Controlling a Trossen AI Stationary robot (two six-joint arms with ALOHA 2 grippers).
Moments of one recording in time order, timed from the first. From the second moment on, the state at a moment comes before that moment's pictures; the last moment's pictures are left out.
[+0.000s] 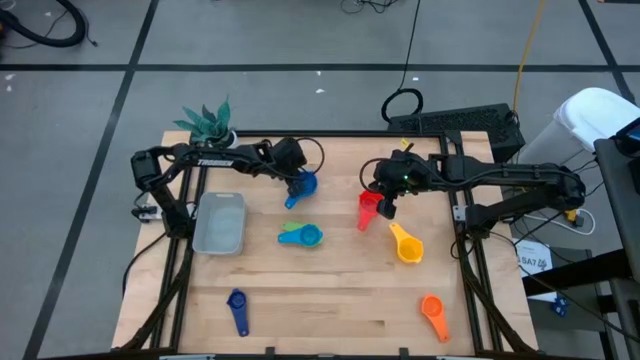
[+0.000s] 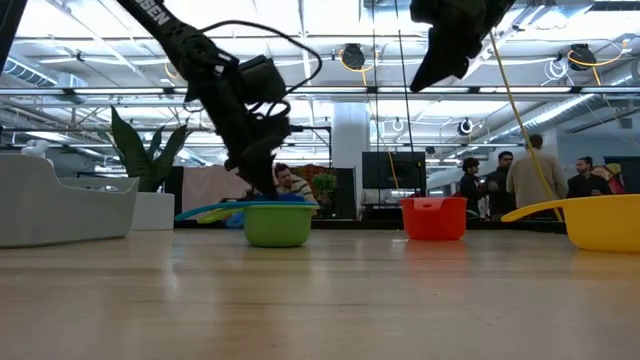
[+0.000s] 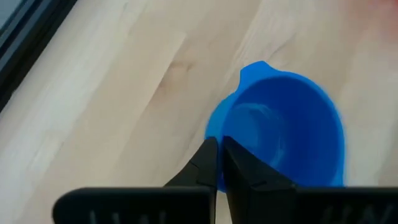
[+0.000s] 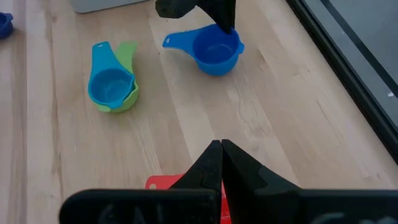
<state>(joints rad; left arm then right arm) 0.44 1.71 1.03 -0.29 -0.01 0.01 -0.13 1.18 1.03 -0.66 0.13 0.14</state>
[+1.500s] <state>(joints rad) 0.17 1.89 1.37 0.01 -0.09 -0.34 -0.07 0.95 1.03 -0.69 0.18 0.14</state>
